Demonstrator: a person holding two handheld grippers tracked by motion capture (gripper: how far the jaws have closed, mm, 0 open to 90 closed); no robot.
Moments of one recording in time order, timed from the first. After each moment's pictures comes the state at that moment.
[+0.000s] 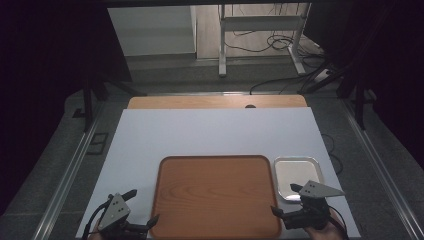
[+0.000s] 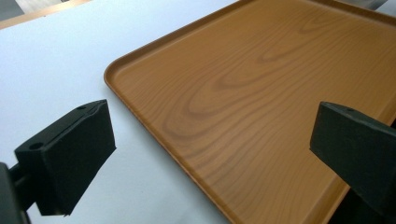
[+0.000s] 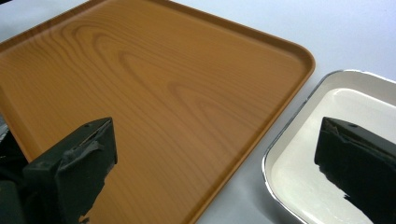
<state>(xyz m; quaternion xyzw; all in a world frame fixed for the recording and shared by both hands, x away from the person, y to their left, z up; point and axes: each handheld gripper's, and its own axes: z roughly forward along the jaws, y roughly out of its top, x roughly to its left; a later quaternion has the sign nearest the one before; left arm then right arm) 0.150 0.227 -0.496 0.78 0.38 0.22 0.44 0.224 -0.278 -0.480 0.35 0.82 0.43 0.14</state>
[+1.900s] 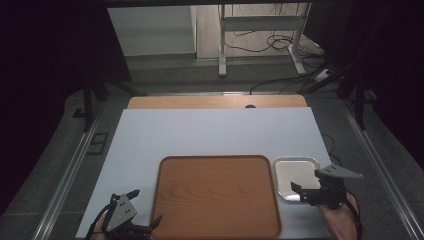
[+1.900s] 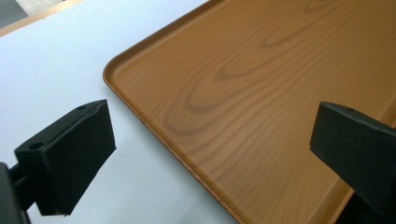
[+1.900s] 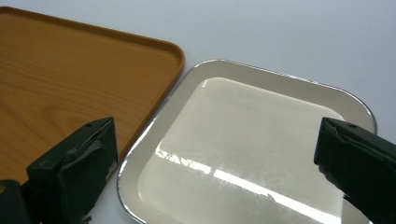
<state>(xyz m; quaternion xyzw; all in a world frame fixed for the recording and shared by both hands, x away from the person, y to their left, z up) 0.151 0.218 -0.496 0.81 0.35 0.24 0.40 0.272 -0.331 -0.482 0.47 0.77 0.40 0.20</state>
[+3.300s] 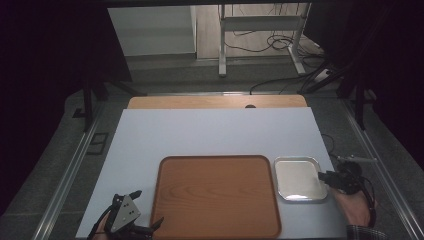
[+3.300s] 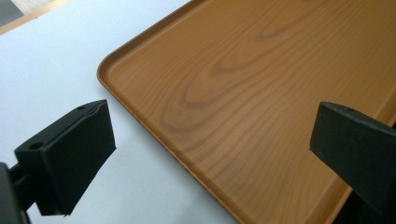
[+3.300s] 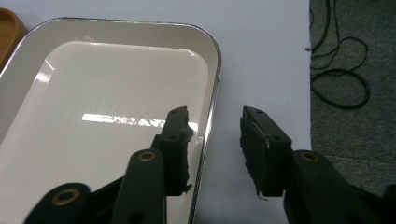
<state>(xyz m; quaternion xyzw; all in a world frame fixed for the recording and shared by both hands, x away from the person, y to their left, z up) 0.151 0.212 -0.498 0.82 0.34 0.24 0.39 0.316 -0.394 -0.494 0.60 0.73 0.28 0.17</state>
